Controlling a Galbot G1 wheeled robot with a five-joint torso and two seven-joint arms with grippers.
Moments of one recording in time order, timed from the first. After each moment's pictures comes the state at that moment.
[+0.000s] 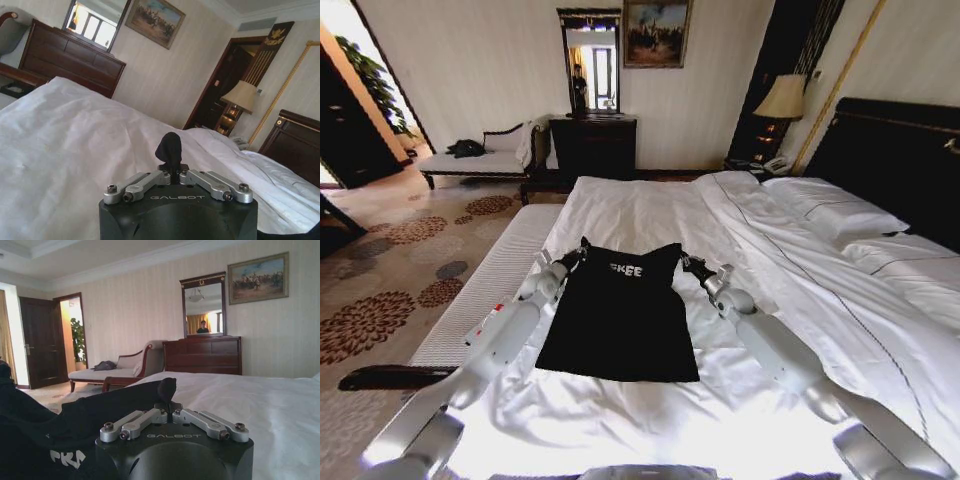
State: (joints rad) left arm 0.53 -1.05 0.00 -1.35 -1.12 0.15 0.01; right arm -0.62 0.95 -0.02 1.33 0.79 0.10 -0.17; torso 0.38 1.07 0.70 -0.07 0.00
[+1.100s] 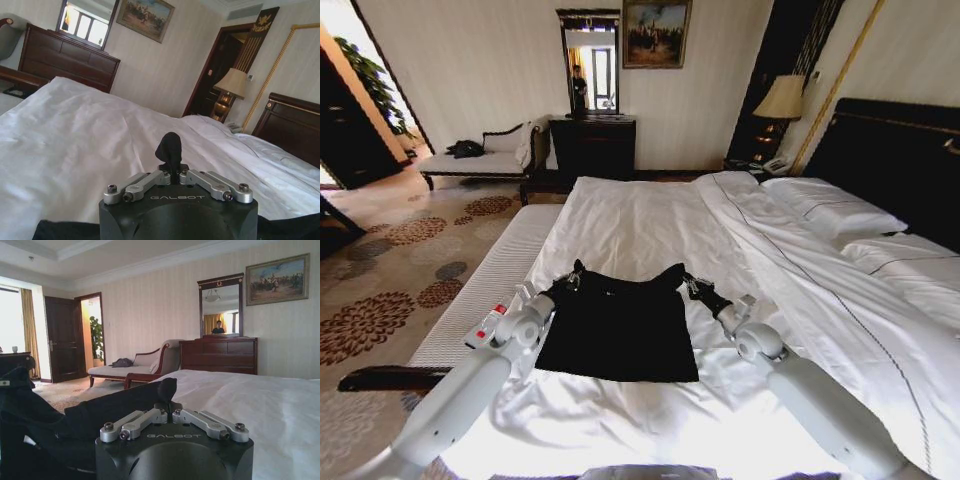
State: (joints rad) left arm 0.92 -0.86 -0.12 -1.79 -1.09 0.13 -0.08; right arm -1.04 0.82 0.19 1.75 0.75 0.08 -0.13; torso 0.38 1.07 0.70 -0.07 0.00
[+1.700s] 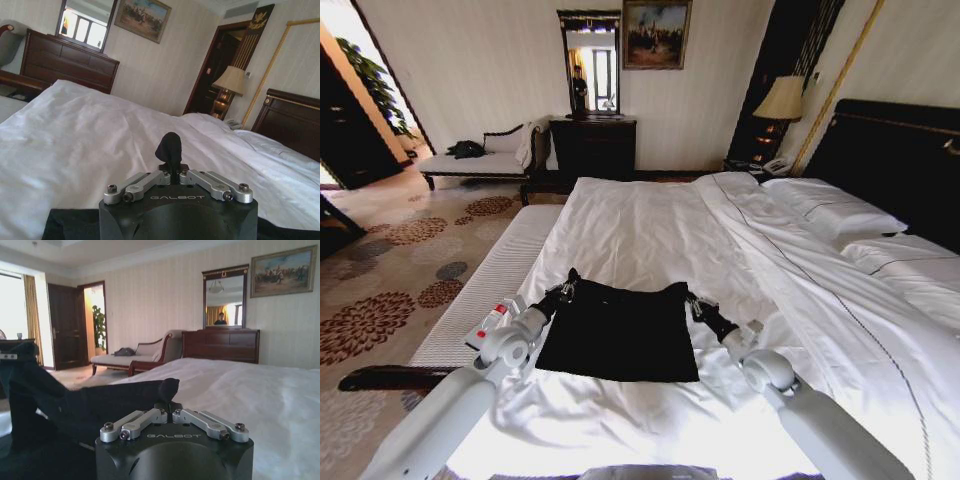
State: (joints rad) left arm 1.08 -0.83 -0.21 -1.89 -1.04 0.12 -0.07; right arm -1.27 0.85 0.29 1.84 0.63 0.10 -0.15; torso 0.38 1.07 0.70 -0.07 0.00
